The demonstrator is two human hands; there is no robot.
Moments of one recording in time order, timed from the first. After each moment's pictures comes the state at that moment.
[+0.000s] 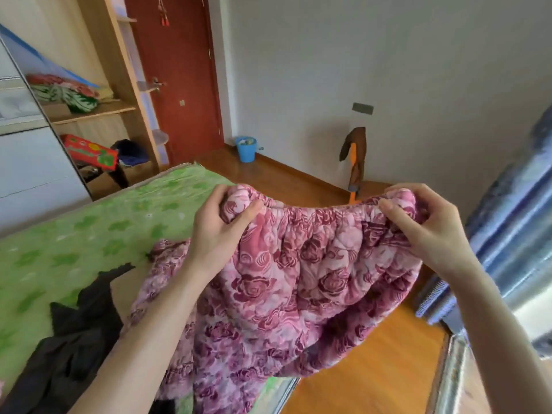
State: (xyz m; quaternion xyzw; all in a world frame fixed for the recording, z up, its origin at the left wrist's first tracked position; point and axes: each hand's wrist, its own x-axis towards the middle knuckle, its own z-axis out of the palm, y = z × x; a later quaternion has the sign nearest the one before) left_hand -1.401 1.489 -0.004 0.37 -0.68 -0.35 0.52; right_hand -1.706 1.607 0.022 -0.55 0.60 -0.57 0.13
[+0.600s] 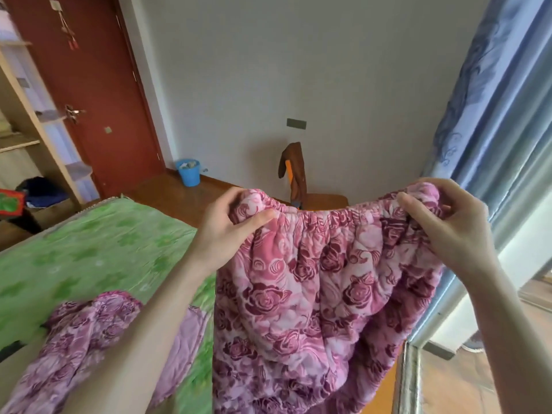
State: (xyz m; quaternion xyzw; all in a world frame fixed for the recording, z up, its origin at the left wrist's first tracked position) left_hand -1.665 1.432 0.023 0.26 -0.76 -0.43 0.43; right_hand -1.947 1.624 0.044 -0.44 0.65 -0.61 0.00
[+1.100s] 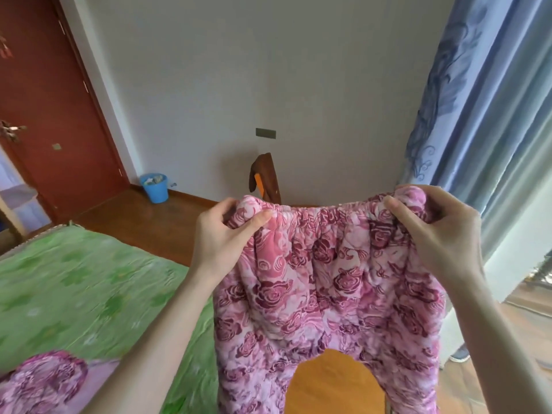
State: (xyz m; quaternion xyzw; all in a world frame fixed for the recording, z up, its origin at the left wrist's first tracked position) left_hand -1.821 1.344 0.010 0.27 -0.74 -0.38 0.49; right_hand -2.057 1.555 0.042 -0.39 0.69 -0.61 -0.07
